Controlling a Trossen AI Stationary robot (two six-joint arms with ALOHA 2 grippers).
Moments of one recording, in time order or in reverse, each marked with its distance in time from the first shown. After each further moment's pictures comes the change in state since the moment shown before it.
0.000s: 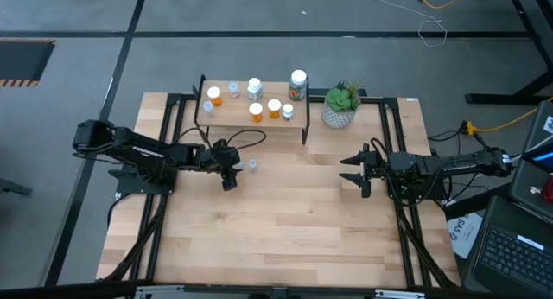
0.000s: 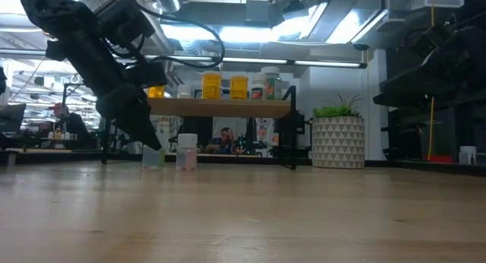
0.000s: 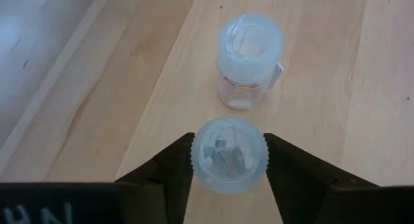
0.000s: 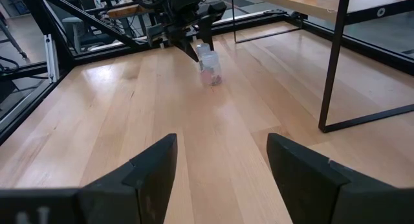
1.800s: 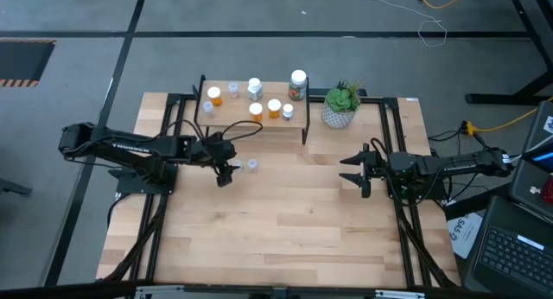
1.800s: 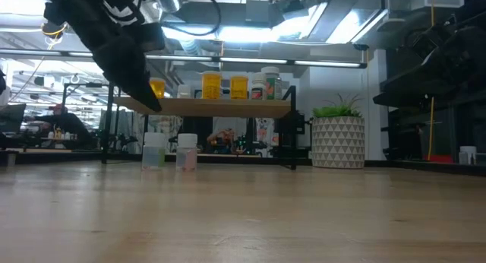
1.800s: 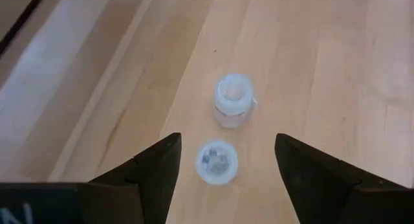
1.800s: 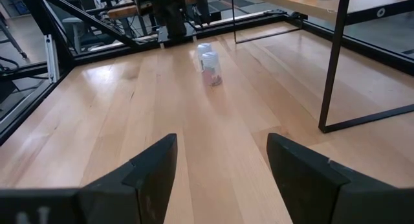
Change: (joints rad) left arm 0.000 -0.203 0.154 -0.321 0.021 0.019; right arm 0.000 0.000 0.000 0.001 0.000 0.000
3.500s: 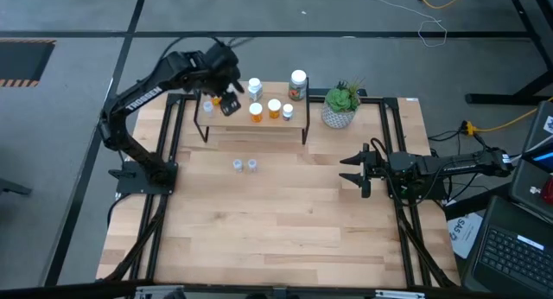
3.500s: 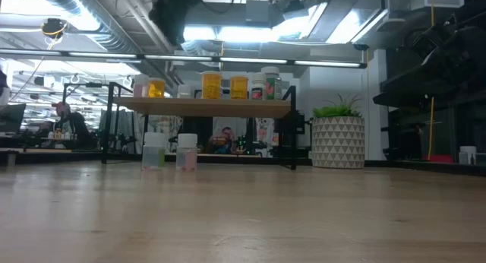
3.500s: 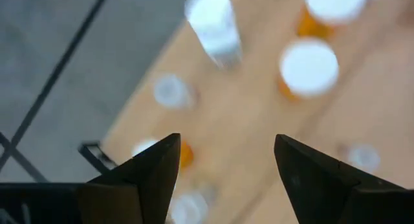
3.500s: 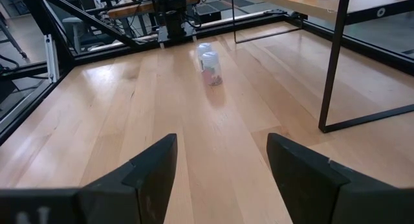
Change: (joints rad) left arm 0.499 0.468 1.241 -1.019 -0.018 0.174; right arm 0.000 0.000 0.000 0.000 0.000 0.000
